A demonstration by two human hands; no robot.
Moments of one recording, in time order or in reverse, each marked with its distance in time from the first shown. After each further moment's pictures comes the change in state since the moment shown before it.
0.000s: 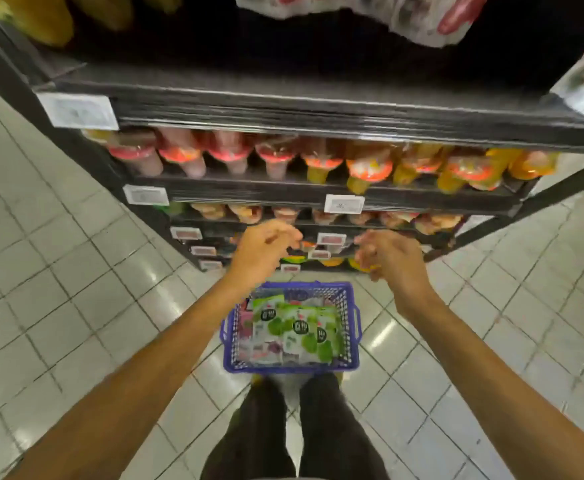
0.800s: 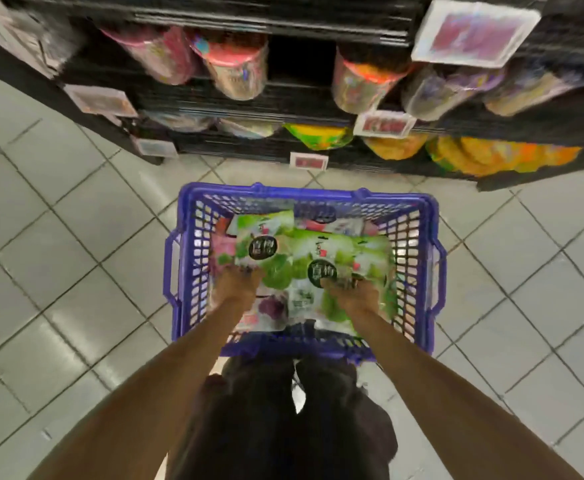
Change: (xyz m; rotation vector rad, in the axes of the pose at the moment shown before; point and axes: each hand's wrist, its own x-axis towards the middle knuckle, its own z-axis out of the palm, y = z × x) left_hand 0.120 -0.610 0.104 0.266 0.142 -0.865; right_hand 0.207 0.592 0.146 -0.580 -0.086 0.723
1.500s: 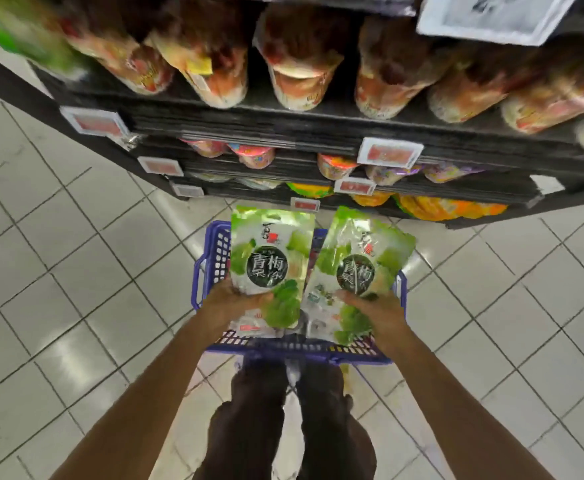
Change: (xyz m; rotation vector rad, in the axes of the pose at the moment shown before) left_hand -0.171 0.081 -0.101 -0.493 -0.302 0.213; right_hand -0.127 -0.027 -0.135 0.581 -0.170 -0.167
